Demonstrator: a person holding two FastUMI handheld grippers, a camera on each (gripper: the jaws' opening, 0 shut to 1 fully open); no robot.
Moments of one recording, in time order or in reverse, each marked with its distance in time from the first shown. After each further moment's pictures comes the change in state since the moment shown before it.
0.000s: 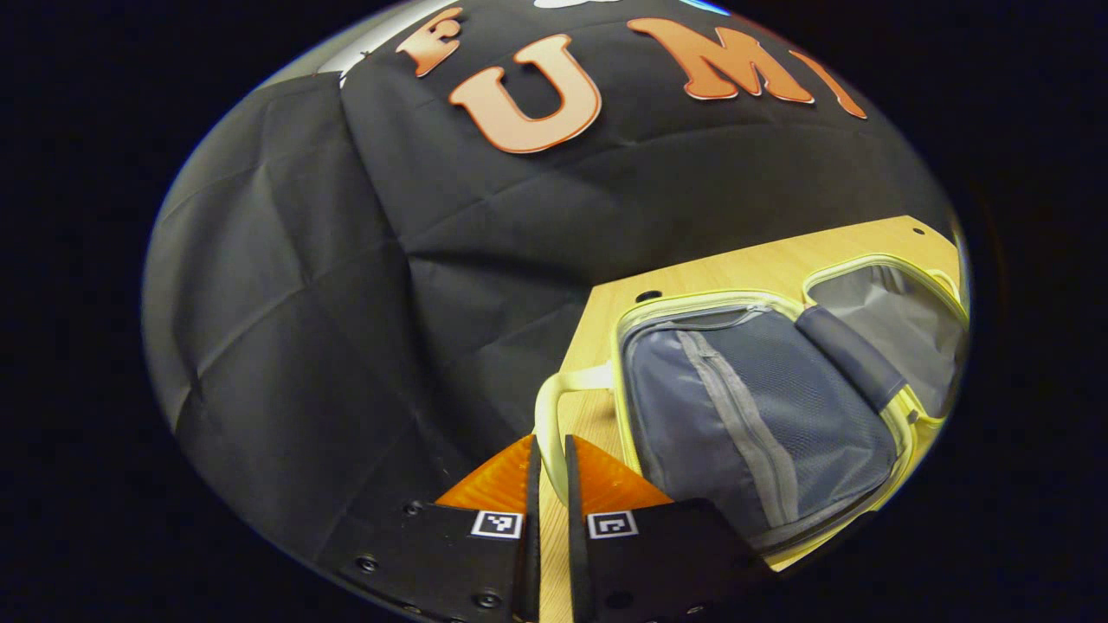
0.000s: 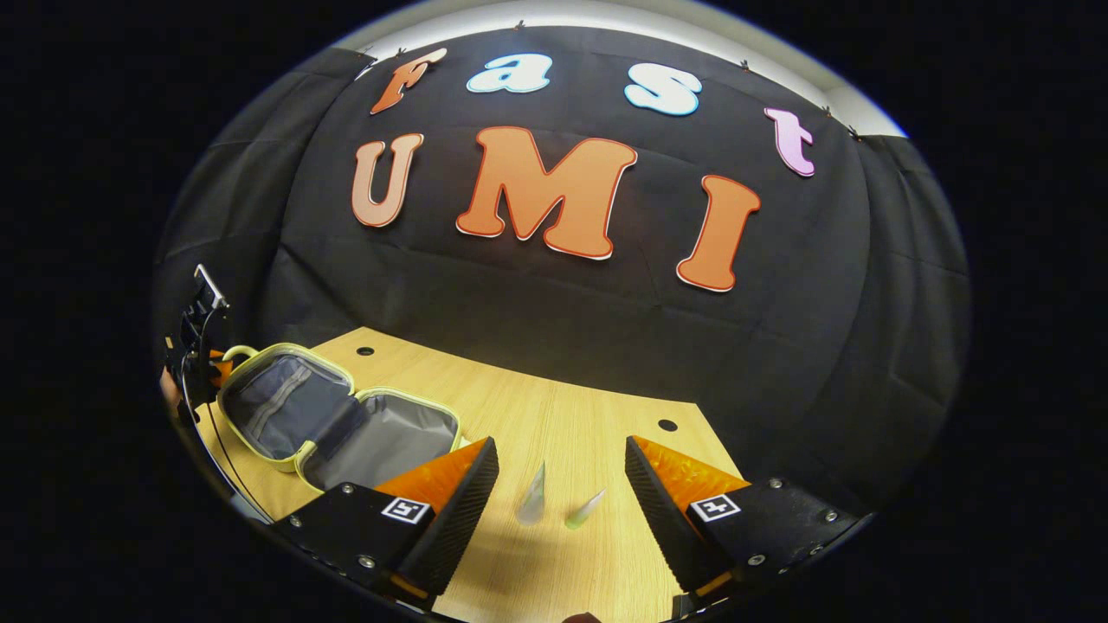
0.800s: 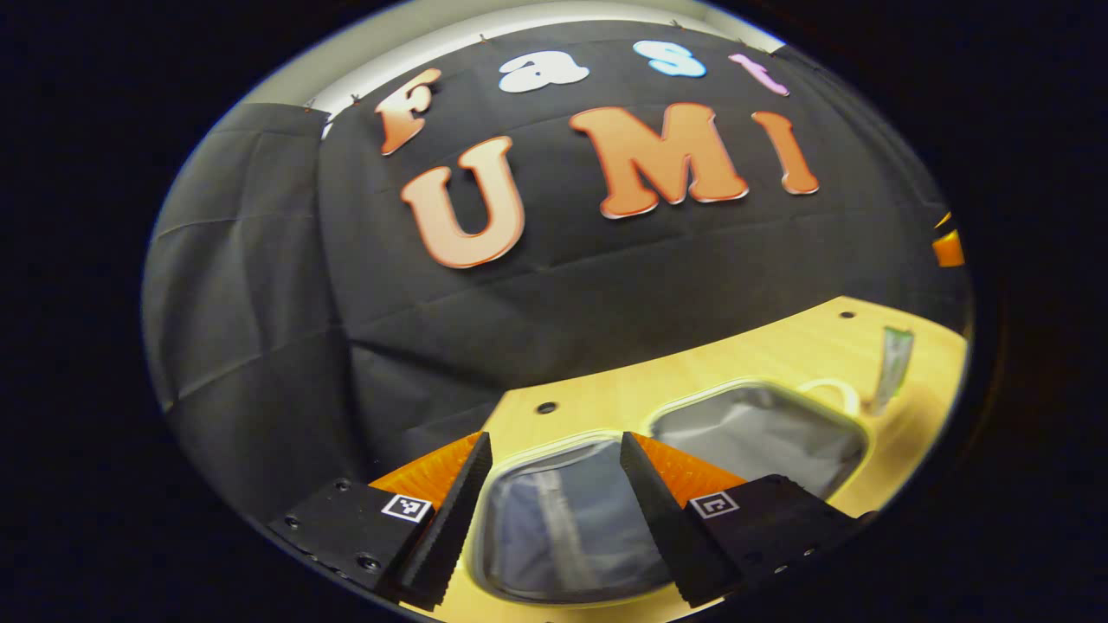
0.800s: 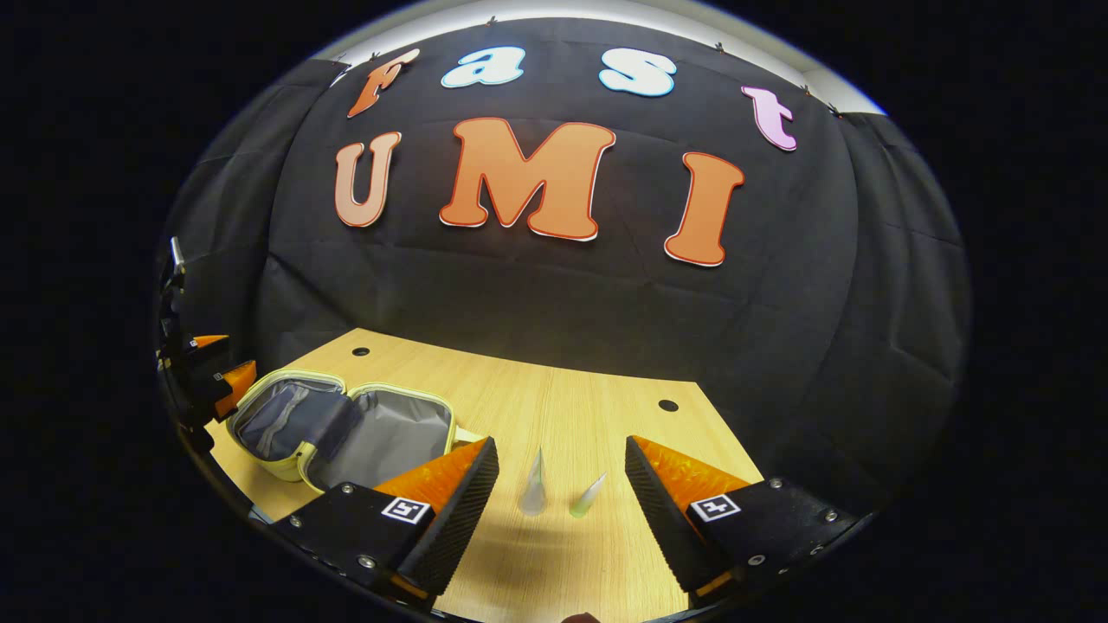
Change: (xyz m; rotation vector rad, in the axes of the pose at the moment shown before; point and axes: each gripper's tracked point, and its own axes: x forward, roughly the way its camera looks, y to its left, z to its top) left arm -0.137 -0.146 0.138 -0.047 -0.371 -0.256; right arm 0.004 -0.007 -0.018 0.064 0.045 -0.010
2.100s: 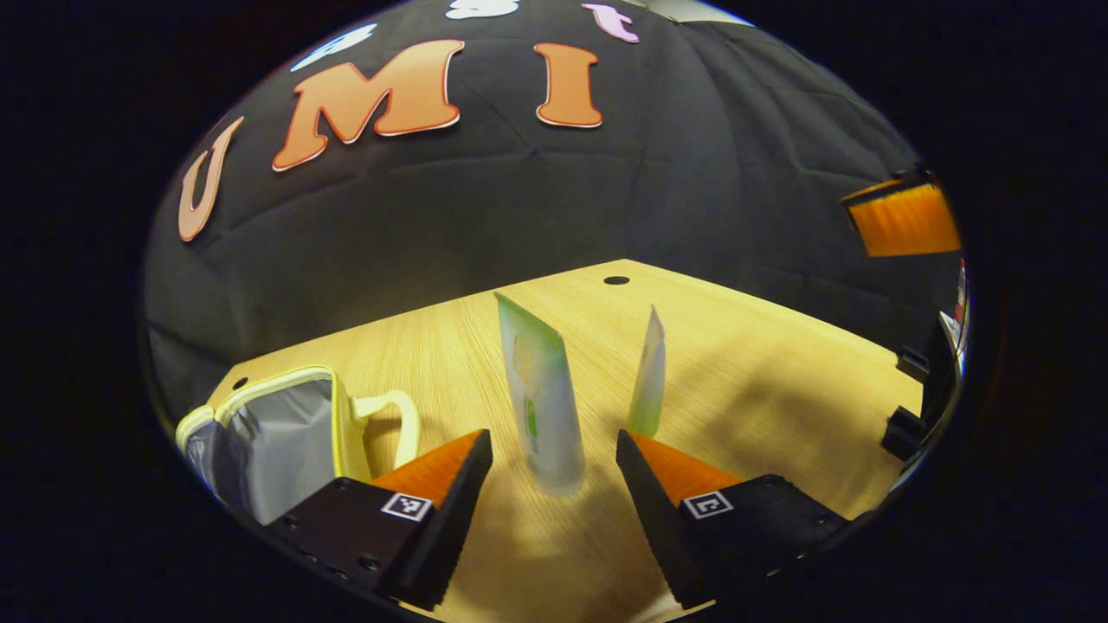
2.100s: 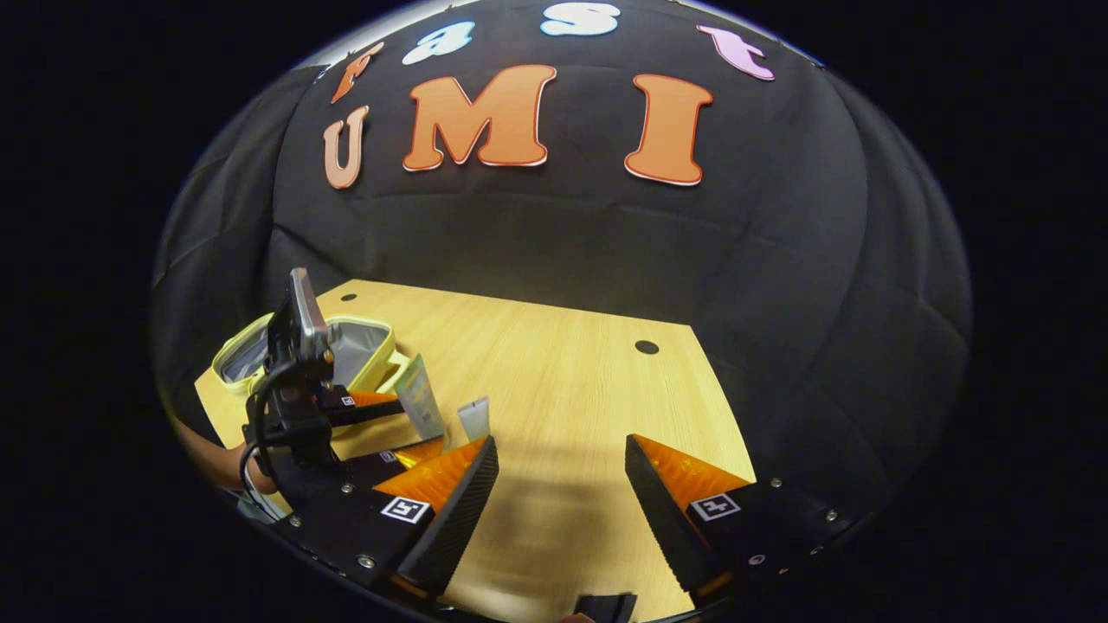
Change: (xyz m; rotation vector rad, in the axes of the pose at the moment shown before) left arm 0.060 -0.460 -0.050 -0.011 0.168 -0.535; right arm 0.045 -0.150 -0.114 0.006 0.180 0.127
